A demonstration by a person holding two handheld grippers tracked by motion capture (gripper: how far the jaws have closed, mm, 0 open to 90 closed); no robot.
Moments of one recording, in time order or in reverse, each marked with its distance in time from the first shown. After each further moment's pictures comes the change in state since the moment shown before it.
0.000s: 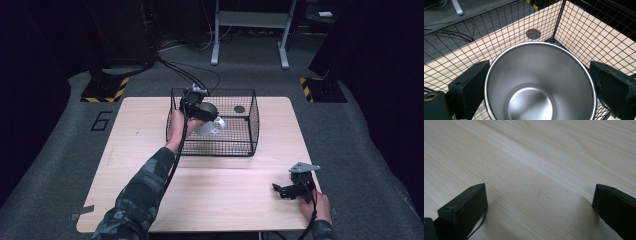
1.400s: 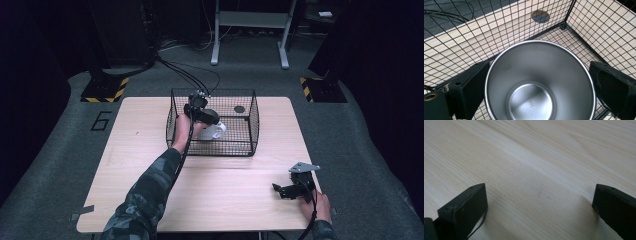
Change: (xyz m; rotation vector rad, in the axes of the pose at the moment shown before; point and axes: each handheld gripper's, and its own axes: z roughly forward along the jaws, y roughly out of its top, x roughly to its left) left arm 0.007 -0.014 0.045 0.099 0.030 -0.042; right arm 0.000 0.000 0.000 0.000 0.000 -0.001
